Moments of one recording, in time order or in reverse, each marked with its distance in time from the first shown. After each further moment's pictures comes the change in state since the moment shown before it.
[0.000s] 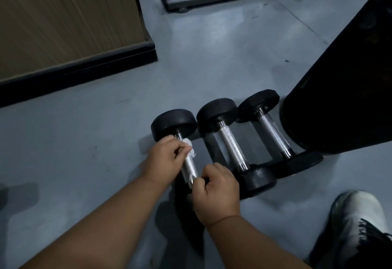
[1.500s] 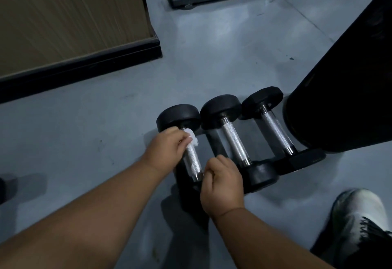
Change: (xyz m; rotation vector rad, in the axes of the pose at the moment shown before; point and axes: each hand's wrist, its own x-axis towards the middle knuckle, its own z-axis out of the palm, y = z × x) left_hand 0.015 -0.009 -0.010 0.136 -0.043 0.143; right_hand 0.004 0.008 -0.007 -0.017 -0.063 -0.096
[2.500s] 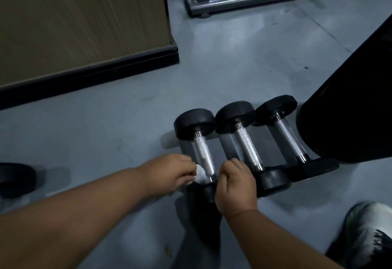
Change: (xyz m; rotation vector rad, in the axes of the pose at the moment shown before) left_hand -0.036 0.003 -0.055 0.082 -0.579 0.279; right_hand -0.001 0.006 0.000 -0.017 0.008 -0.023
